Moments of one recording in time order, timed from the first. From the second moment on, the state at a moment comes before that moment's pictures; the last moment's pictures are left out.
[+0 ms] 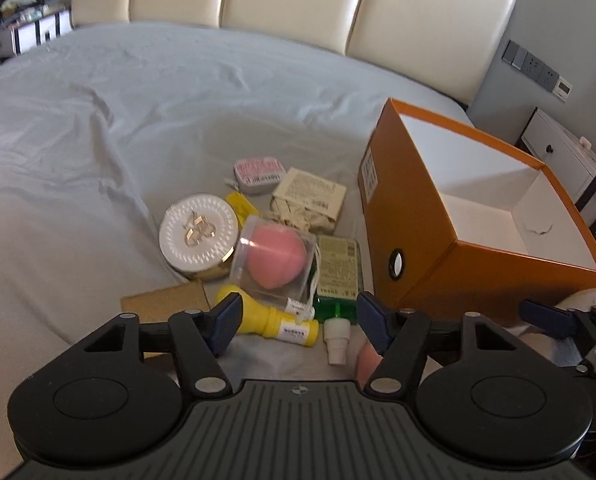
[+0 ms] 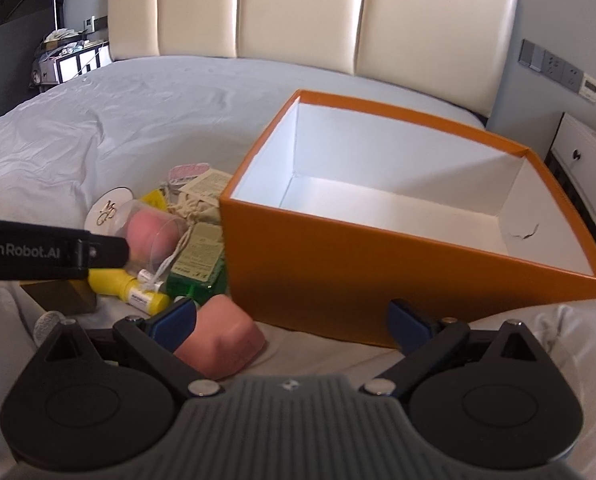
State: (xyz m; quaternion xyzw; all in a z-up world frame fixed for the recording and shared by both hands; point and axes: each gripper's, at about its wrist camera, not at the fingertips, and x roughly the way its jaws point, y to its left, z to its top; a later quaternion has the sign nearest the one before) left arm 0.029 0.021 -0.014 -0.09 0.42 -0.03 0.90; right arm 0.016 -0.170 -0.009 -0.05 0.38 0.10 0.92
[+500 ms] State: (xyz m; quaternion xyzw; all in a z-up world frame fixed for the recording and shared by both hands) left arm 0.067 0.053 -0.014 -0.11 0.53 -0.06 0.84; right arm 0.061 -0.133 -0.028 -0.02 0.49 0.13 0.86
